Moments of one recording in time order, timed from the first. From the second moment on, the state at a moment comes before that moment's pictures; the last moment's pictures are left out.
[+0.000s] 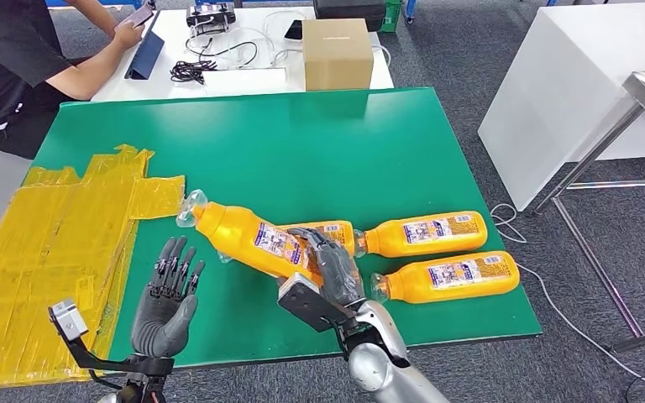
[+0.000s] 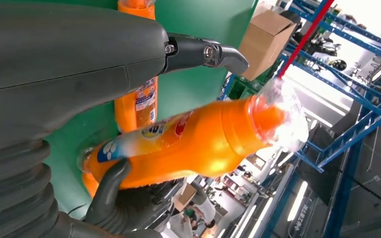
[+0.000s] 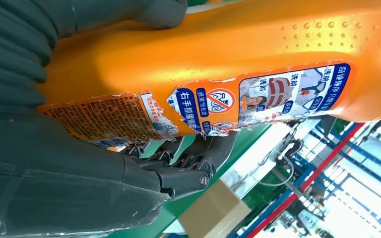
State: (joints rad) left arm 0.13 -0.13 -0.26 -1.59 0.66 -0.16 -0.26; right arm -0.16 0.05 0.61 -1.35 0.56 -0.30 -0.11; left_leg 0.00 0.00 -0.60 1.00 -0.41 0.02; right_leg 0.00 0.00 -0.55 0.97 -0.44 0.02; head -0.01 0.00
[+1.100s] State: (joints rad) left arm 0.13 -0.13 -0.21 -1.57 0.70 -0.16 -0.25; right arm -0.27 0.12 0.79 -1.22 0.71 -0.29 -0.01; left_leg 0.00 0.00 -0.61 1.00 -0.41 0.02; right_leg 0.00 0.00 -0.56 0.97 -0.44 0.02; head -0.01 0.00
